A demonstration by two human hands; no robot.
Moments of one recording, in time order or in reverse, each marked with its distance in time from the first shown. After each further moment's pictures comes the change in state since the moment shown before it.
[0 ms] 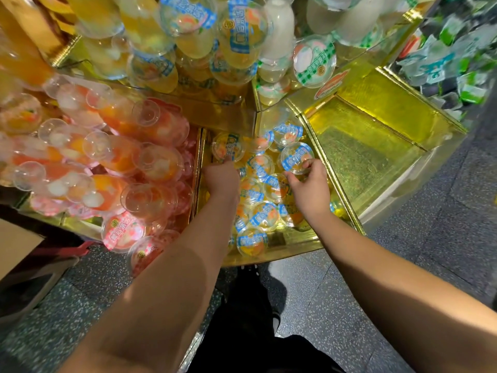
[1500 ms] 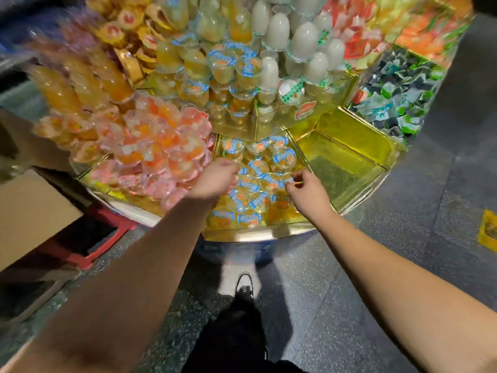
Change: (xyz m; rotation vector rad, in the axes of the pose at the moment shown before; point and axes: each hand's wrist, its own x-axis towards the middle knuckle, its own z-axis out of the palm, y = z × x) left_hand -0.151 0.007 -0.128 0.400 -0.395 0.482; right_hand -0.124 -0.045 -0.087 -0.170 -0.137 -0.147
